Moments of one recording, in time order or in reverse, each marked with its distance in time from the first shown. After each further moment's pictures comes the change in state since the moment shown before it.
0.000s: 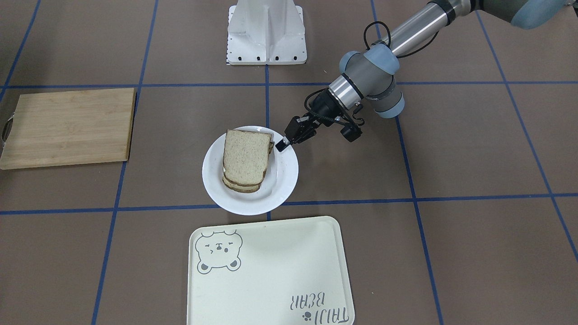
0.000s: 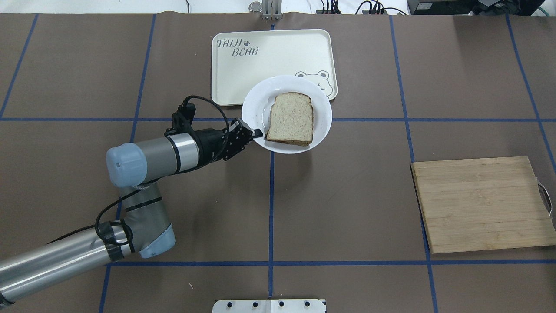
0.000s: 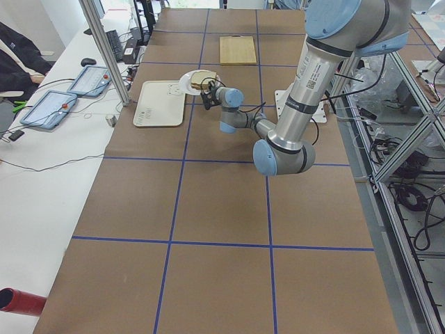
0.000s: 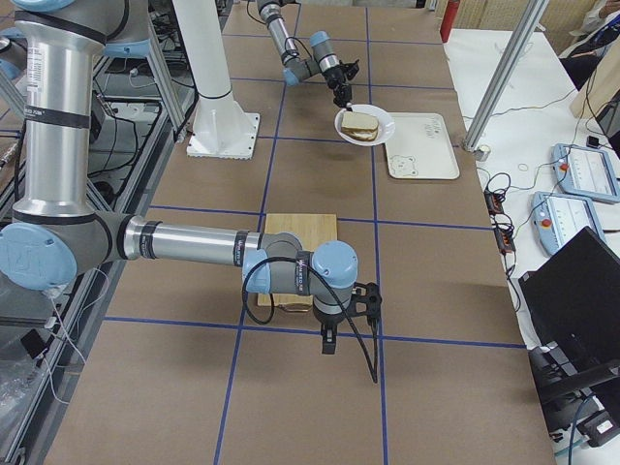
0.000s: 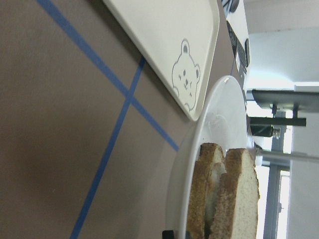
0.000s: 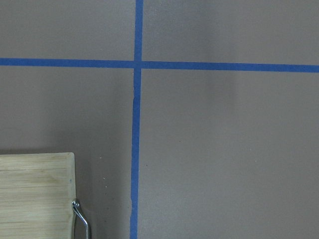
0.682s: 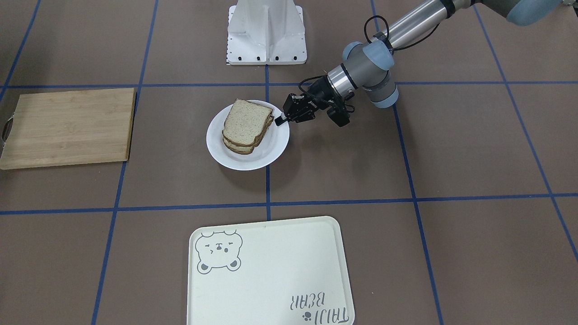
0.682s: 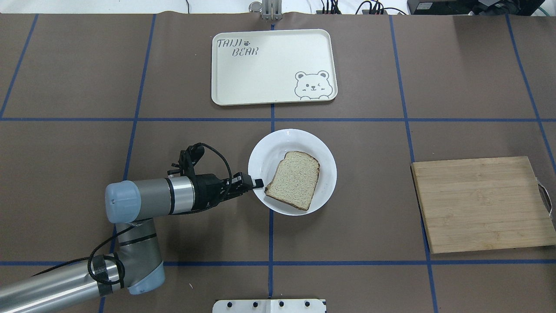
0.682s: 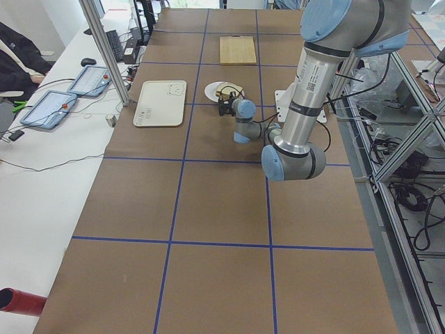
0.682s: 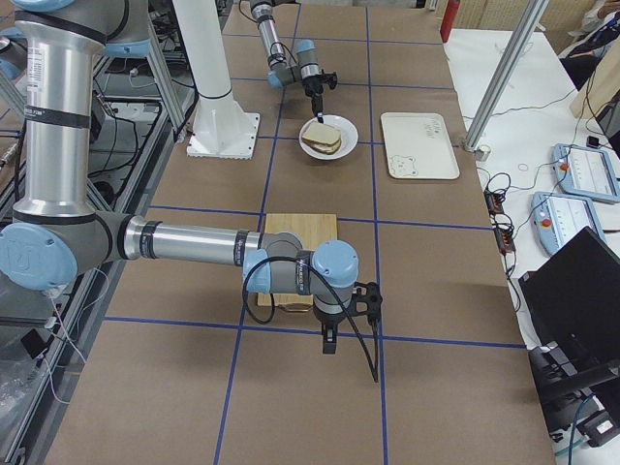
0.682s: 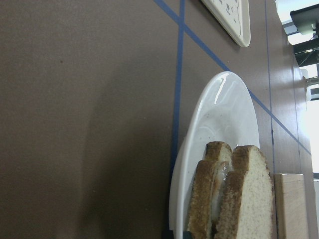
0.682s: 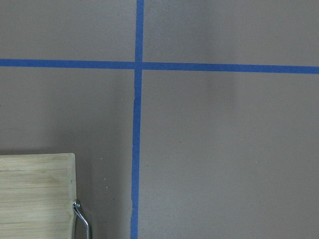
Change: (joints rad) left arm 0.133 0.097 -0.015 -0.146 -0.096 0.239; right arm 0.000 0.001 0.000 0.000 -0.001 0.000
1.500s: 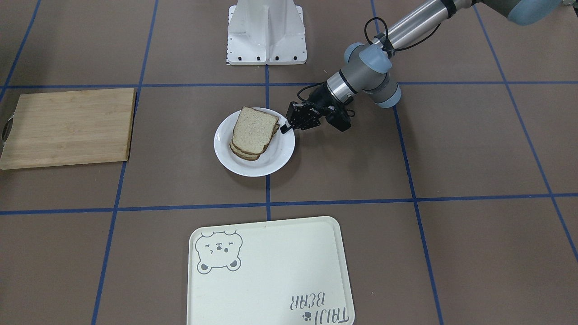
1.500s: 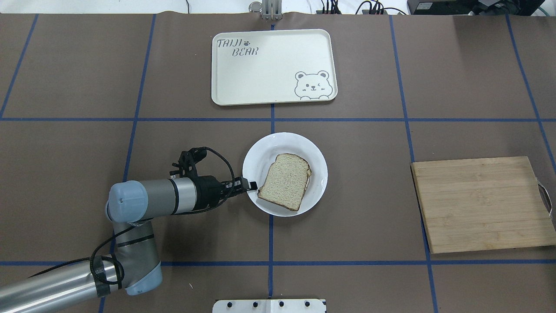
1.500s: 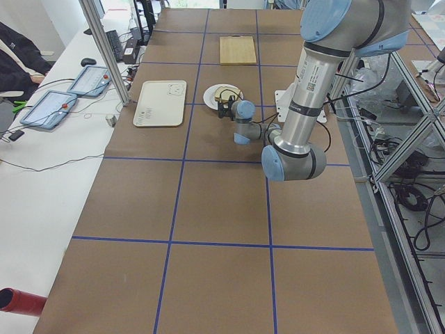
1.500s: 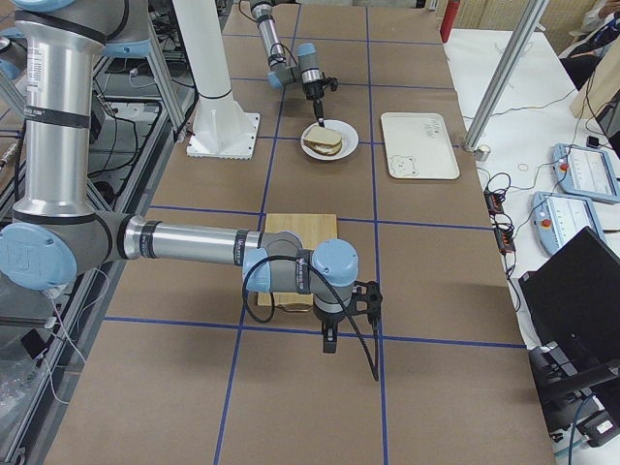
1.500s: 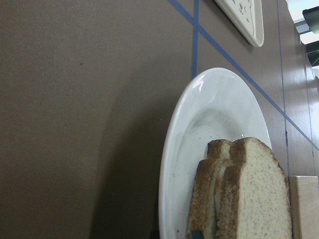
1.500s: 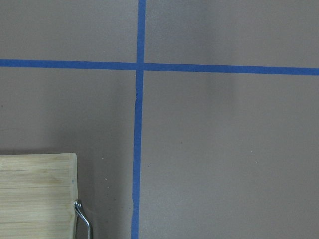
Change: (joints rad) left arm 0.004 0.012 0.011 0.109 -0.003 0.133; right arm 0.000 -0.001 0.005 0.000 0.000 -0.001
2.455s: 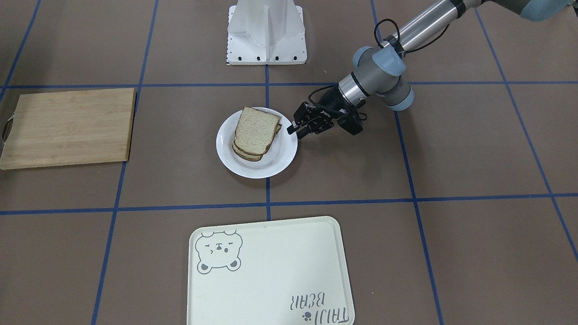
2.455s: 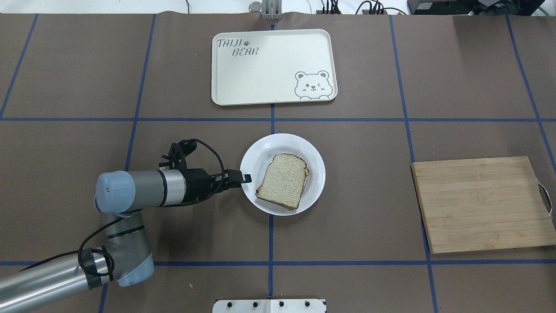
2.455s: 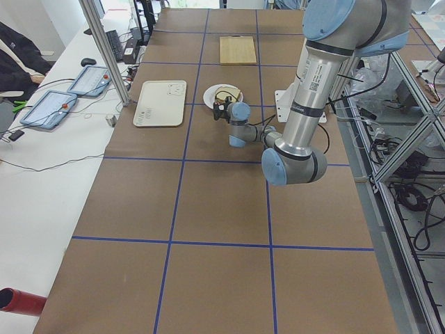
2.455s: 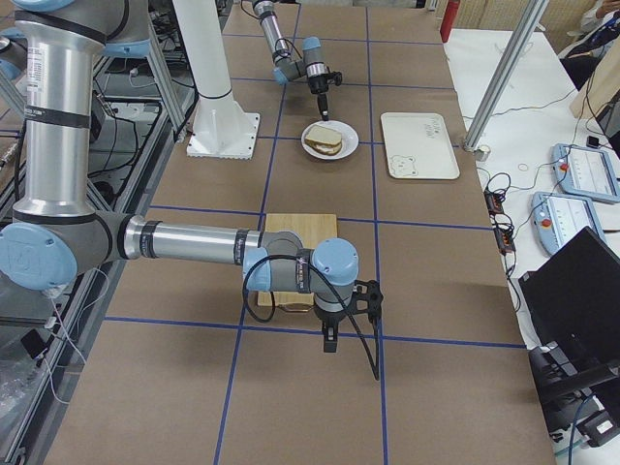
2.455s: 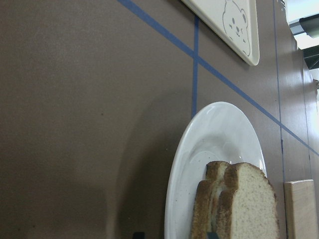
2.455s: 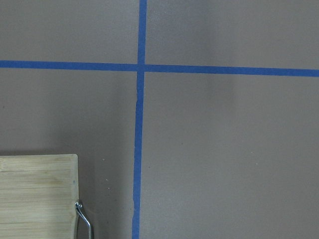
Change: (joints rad) left arm -0.032 0.025 -0.021 0.007 -0.042 0.000; right arm 0.001 0.001 0.003 -0.002 0.000 -0.001
